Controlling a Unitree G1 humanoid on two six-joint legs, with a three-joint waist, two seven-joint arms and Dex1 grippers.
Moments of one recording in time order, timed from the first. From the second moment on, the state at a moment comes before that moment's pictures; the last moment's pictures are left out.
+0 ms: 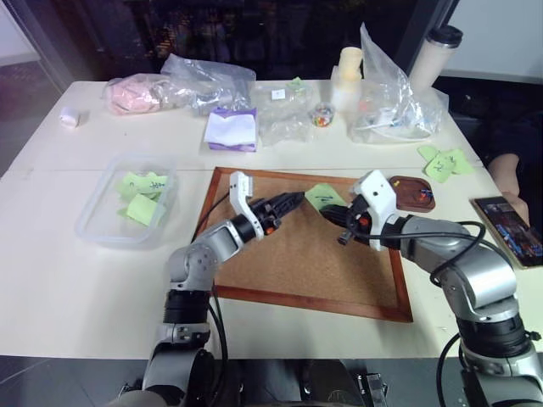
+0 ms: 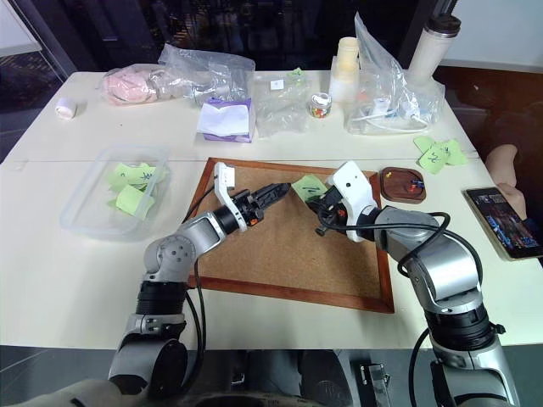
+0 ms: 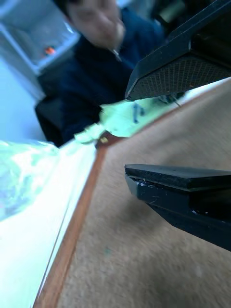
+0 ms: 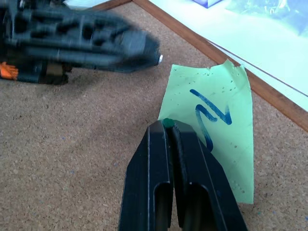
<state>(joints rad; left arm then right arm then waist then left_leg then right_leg) -0.52 -0.08 0.15 0.11 -0.71 0.82 -0.48 -0.36 -0.59 0.01 -0.48 0.40 0.95 0.59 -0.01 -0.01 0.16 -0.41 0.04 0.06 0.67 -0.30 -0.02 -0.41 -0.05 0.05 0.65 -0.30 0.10</state>
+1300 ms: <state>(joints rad) -0.47 0.06 -0.08 0.13 -0.51 0.60 -0.62 -0.54 -0.65 -0.25 -0.26 0.47 0.86 0.52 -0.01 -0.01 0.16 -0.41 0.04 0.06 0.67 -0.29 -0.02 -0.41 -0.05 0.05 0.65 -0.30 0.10</state>
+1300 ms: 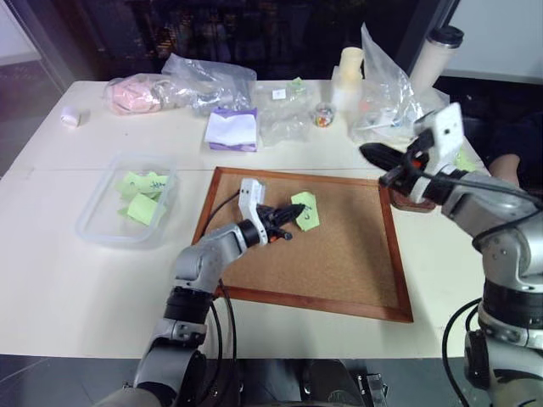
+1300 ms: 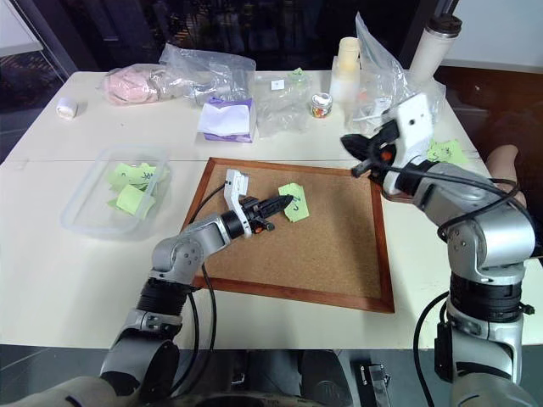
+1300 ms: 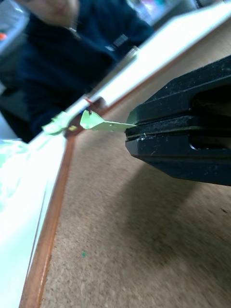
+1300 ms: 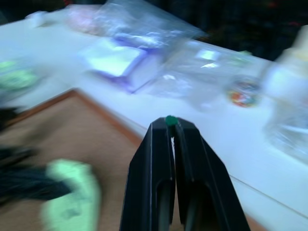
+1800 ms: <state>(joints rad) -0.35 0.40 -0.13 -0.27 -0.43 0.57 -0.75 -0.53 -0.67 -0.20 0.30 0.26 0.53 0.50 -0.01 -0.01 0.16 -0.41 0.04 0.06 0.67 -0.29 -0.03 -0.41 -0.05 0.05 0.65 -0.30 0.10</state>
